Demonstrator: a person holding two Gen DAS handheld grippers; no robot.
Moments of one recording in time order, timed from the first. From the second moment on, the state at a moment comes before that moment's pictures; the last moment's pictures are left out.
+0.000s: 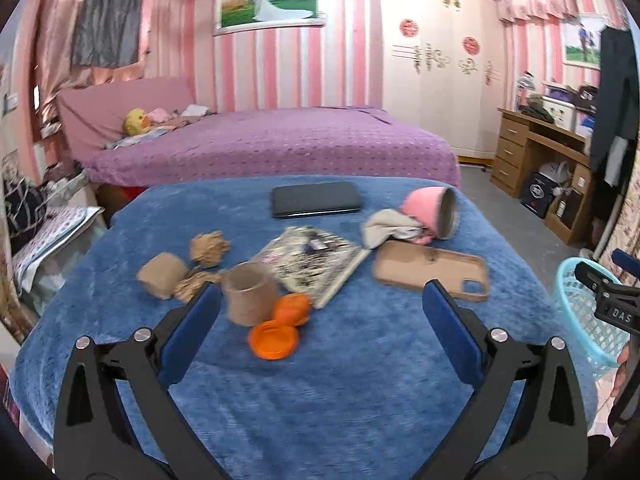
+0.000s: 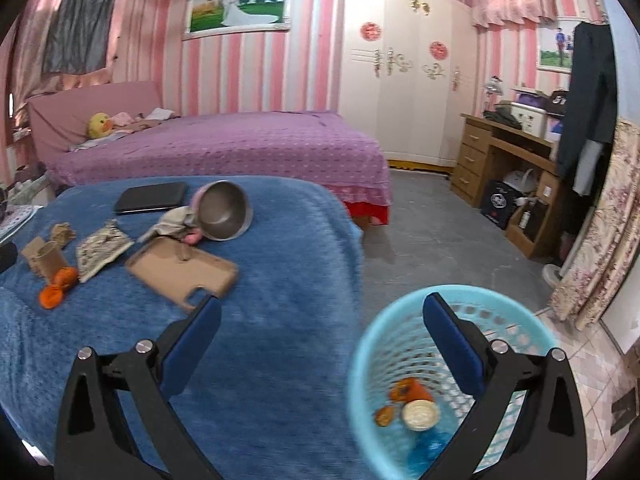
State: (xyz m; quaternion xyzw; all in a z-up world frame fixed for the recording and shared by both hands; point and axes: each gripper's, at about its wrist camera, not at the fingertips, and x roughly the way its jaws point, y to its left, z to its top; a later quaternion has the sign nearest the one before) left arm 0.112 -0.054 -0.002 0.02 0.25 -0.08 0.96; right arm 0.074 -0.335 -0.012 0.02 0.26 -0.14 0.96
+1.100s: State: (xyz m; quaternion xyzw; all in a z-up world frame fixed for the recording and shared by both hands) left arm 0.169 0.014 -0.071 0.01 0.36 -0.08 0.93; right arm 0.132 -0.278 -0.038 0.03 0.31 -0.10 0.95
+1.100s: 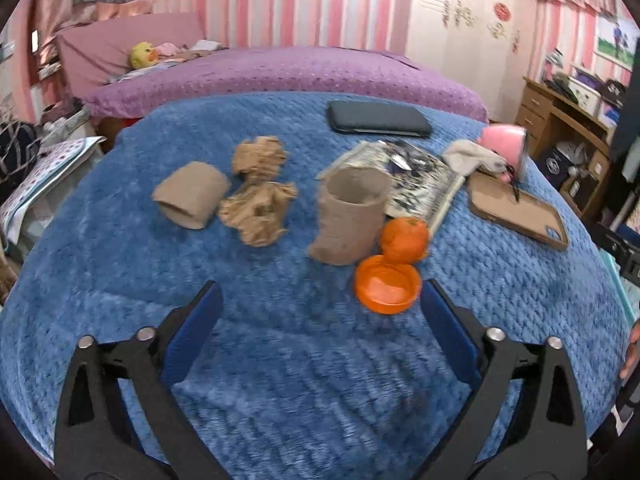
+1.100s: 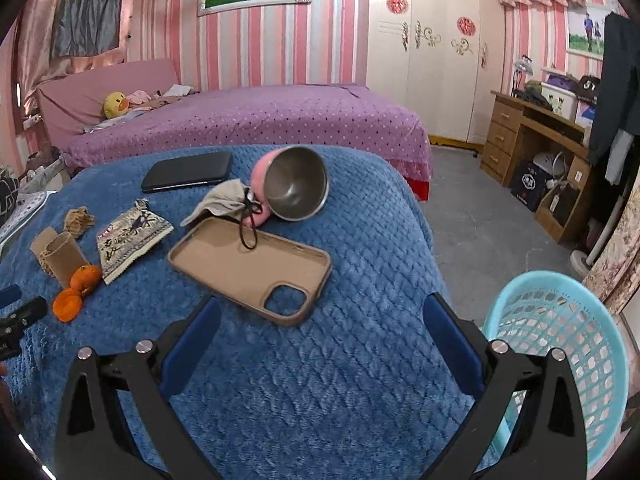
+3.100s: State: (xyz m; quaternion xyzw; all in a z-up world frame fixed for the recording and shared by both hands) left arm 0.185 0.122 -0.036 -0.02 0.31 0.02 0.95; right arm 0.204 -0.081 -0.069 -0.01 0.36 0.12 0.92
